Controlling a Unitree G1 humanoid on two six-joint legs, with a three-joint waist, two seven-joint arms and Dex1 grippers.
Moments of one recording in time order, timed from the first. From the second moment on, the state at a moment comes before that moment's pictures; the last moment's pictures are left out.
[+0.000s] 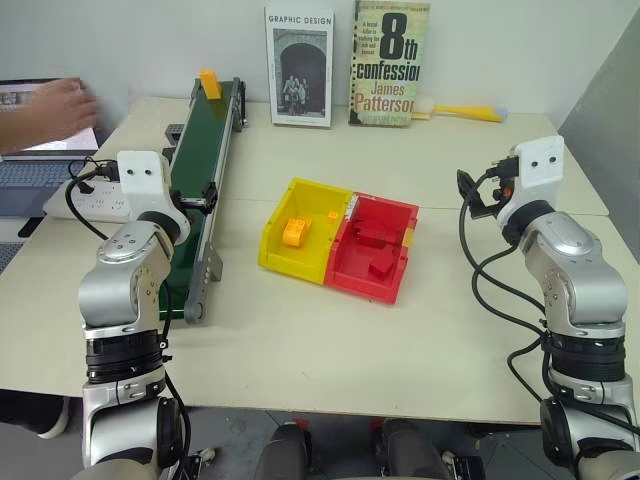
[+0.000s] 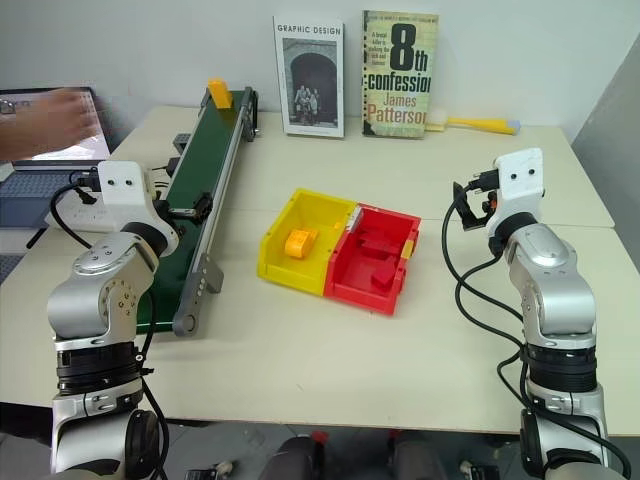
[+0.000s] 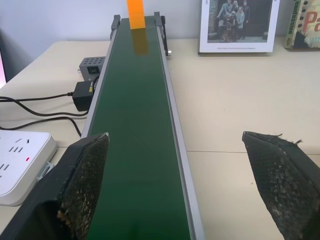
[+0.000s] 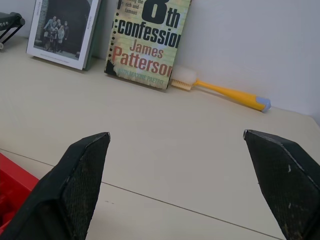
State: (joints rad) left arm -0.56 0.48 0.30 -0.04 -0.27 0.71 -0.14; right arm -0.56 -0.45 -0.15 -0.21 0.18 0.66 0.20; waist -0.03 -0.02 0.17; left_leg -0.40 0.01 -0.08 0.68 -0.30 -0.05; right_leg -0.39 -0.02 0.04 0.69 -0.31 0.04
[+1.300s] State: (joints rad) left arm -0.57 0.47 0.36 0.07 -0.25 0.62 -0.07; right arm -0.73 -0.57 -0.09 -0.27 0.62 0.82 0.79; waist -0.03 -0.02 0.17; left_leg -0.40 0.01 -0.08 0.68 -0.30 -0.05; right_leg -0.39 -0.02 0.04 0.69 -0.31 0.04
